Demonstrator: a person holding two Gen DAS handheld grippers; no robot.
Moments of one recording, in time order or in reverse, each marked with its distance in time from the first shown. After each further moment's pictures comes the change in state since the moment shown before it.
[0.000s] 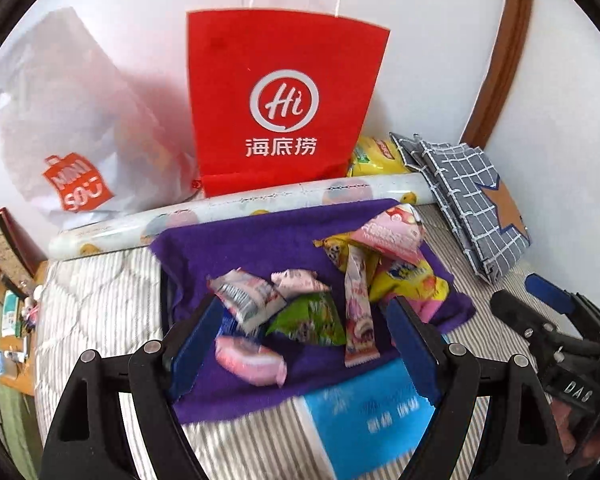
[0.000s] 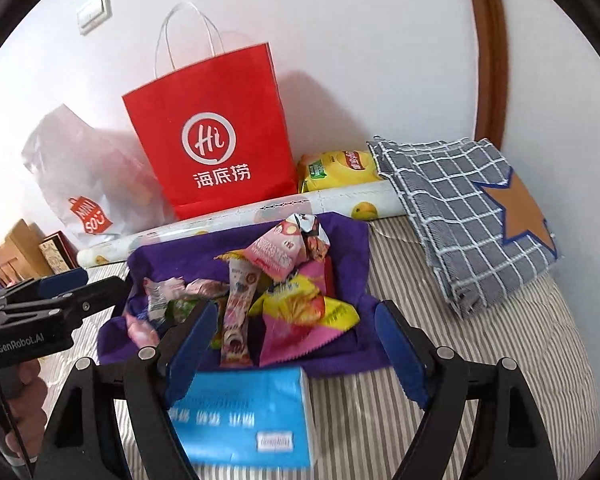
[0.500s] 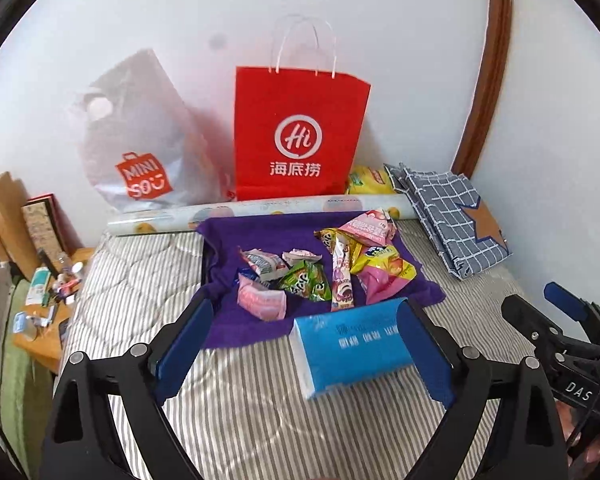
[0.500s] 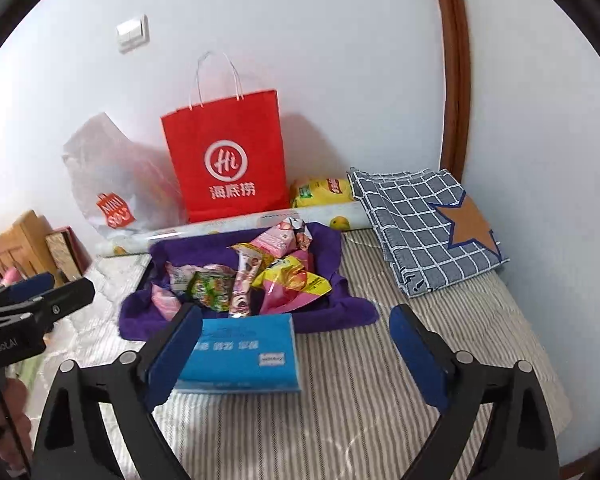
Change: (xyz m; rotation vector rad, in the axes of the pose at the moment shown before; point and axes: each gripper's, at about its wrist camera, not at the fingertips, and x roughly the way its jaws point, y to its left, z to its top) left arm -0.113 -0.026 -0.071 -0.050 -0.156 0.063; right arm -0.108 0.013 -0.048 -0.044 -0.118 -0.048
